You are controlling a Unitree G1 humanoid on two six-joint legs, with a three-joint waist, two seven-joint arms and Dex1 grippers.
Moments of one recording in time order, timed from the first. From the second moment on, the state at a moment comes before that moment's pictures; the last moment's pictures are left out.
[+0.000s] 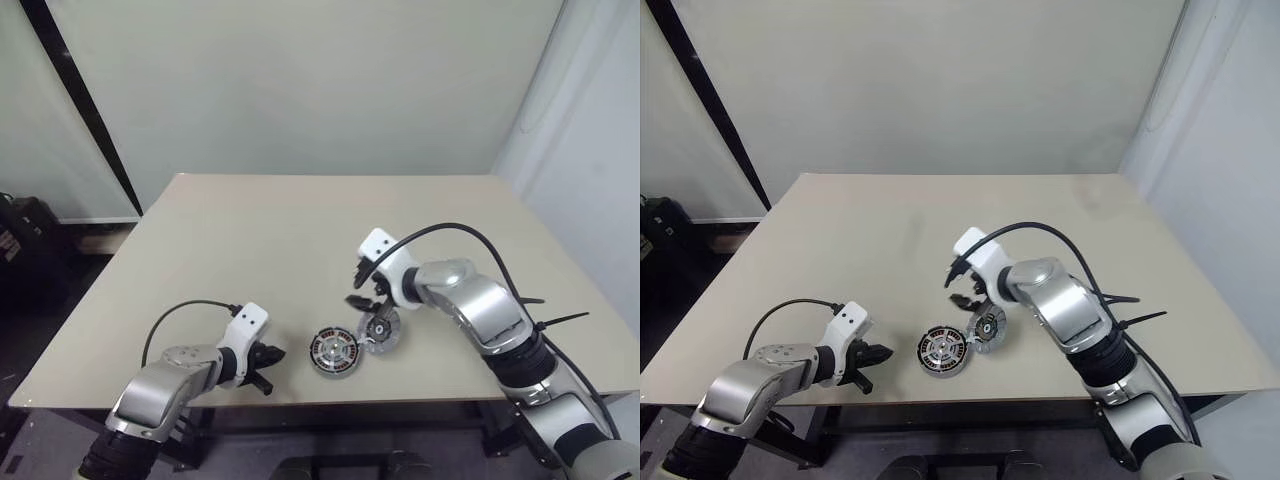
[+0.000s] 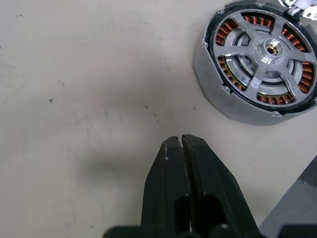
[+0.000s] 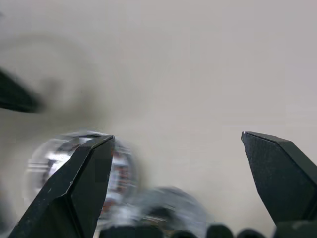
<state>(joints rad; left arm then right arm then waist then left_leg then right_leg) -0.10 0.64 -0.12 -0.24 -0.36 0.93 -0.61 -0.71 -0.40 0.41 -0.16 0.05 1.07 0.60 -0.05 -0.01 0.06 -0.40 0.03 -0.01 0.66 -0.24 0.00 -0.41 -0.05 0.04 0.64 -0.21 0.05</state>
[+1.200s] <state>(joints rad) -0.10 0.65 -0.12 -0.25 -0.36 0.93 -0.62 -0.54 -0.27 0.51 -0.06 -0.03 0.94 0.65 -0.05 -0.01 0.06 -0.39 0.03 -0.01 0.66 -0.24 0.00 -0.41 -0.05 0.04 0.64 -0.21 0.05</state>
